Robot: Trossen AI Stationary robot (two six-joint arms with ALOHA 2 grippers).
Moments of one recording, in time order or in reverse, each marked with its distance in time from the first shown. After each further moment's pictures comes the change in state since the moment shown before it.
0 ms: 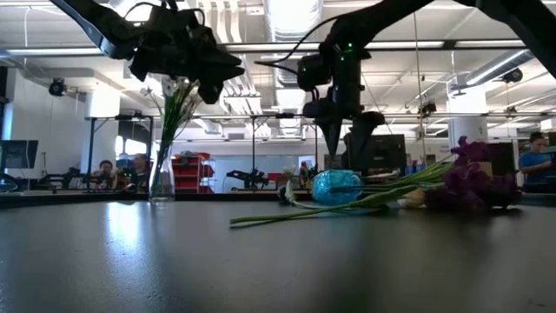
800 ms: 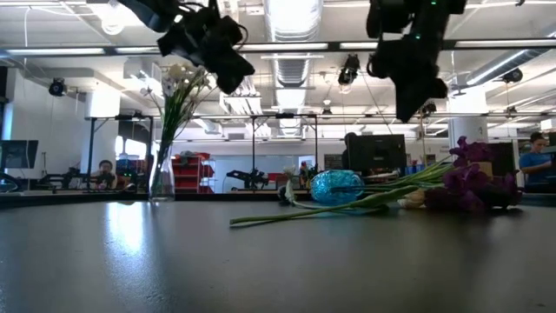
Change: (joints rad) left arm 0.000 0.235 0.530 -0.811 0.008 0.517; right arm 0.118 -0.663 -0.593 0.159 -0.064 -0.068
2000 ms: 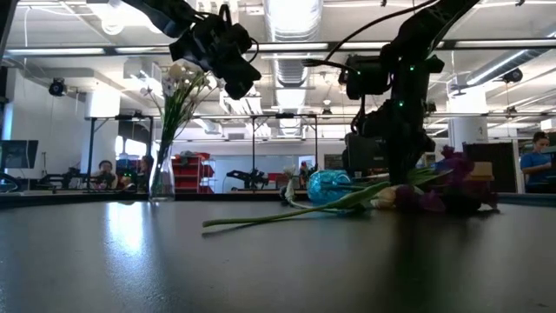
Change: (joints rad) left arm 0.002 0.115 0.116 -0.110 0.042 0.059; right arm 0.038 0.262 -0.194 0.332 0.055 -0.014
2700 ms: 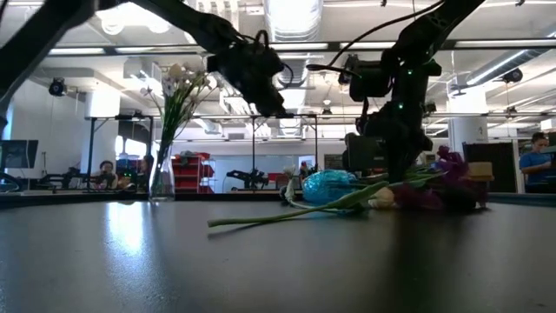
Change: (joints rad) left arm -0.057 0.340 0.361 -0.235 -0.168 0.341; right arm -0.115 -0.014 0.009 0.005 0.000 -0.111
